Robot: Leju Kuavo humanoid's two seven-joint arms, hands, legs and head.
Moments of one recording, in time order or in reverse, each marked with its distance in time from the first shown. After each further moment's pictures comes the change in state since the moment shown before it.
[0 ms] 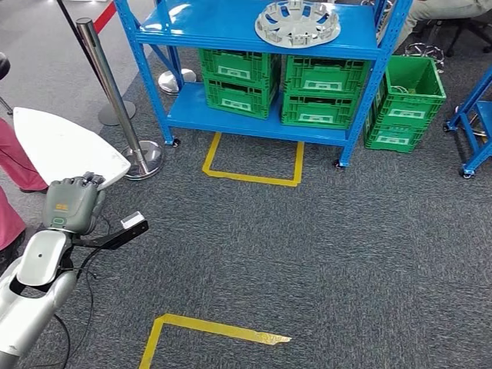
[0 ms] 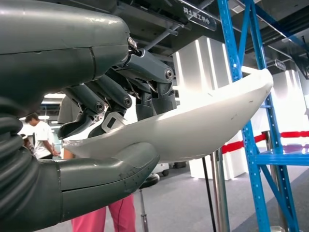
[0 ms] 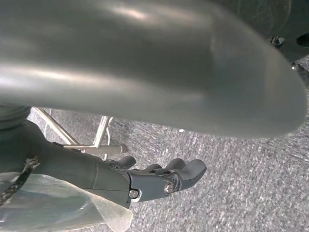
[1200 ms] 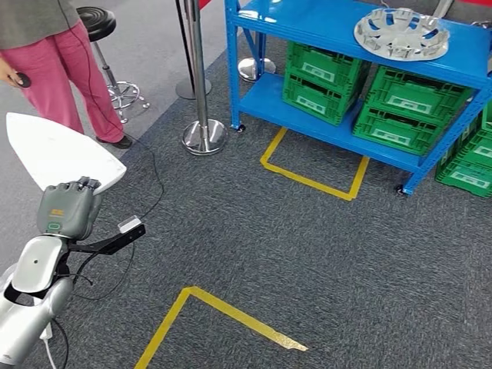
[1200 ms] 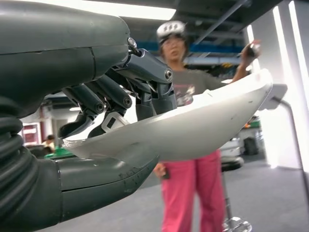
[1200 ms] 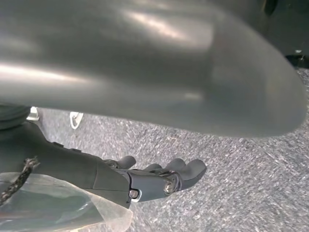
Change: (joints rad) left arm 0.046 0.007 0.022 -0.052 -0.010 -0.028 0.015; right arm 0.010 -0.009 0.047 0.000 -0.004 -0.005 -0.015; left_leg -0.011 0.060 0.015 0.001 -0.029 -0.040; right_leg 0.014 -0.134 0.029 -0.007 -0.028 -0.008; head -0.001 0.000
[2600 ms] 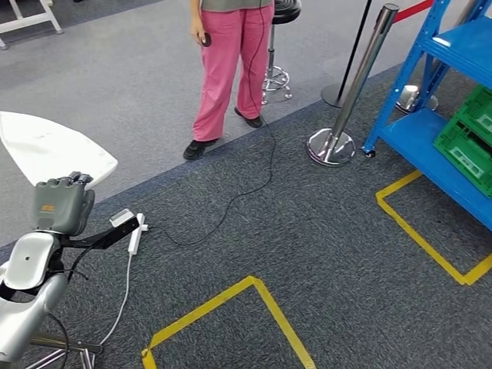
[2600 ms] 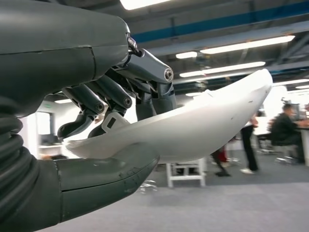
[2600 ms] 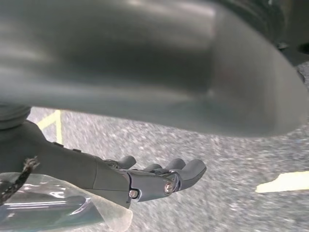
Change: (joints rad) left arm -0.007 -0.004 0.037 -0.010 0.033 0.004 -0.006; right arm 0.002 -0.018 0.065 -0.003 -0.025 -0.014 0.025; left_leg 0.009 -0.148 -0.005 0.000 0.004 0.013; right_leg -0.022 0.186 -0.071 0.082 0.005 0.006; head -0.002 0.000
